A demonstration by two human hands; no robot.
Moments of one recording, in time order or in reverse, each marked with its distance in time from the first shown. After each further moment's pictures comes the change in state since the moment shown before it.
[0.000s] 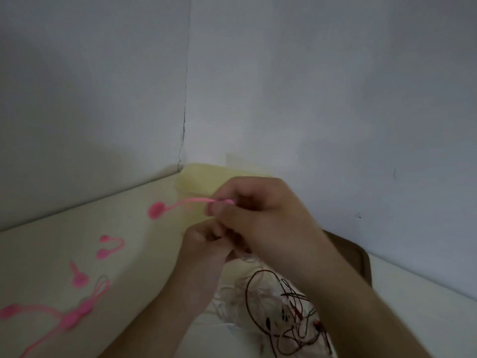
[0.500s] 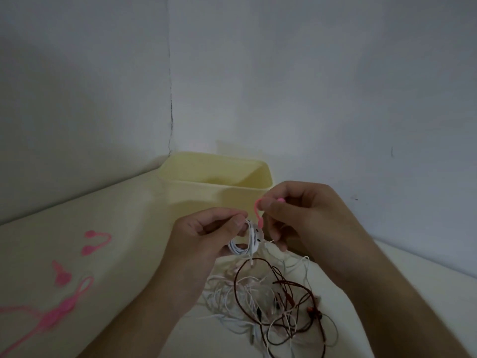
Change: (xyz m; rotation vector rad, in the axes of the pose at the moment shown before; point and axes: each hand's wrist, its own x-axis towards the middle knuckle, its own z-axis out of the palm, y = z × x) left_hand 0.004 -0.003 0.008 0.051 0.021 -0.089; right_hand -0.028 0.055 -0.062 0.217 0.175 0.205
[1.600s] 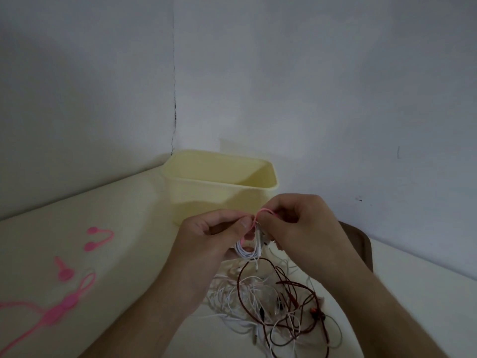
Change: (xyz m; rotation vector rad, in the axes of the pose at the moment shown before) left_hand 0.000 -0.003 0.001 -0.024 -0.015 -0.060; right_hand 0.009 0.027 0.008 -0.436 0.084 -0.093
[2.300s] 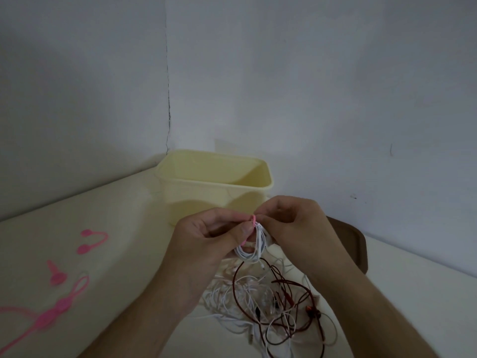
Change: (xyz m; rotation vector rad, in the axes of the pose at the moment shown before) left_hand -0.003 0.001 0.003 -0.014 -0.043 0.062; right_hand 0.001 0.011 0.005 0.212 0.013 0.108
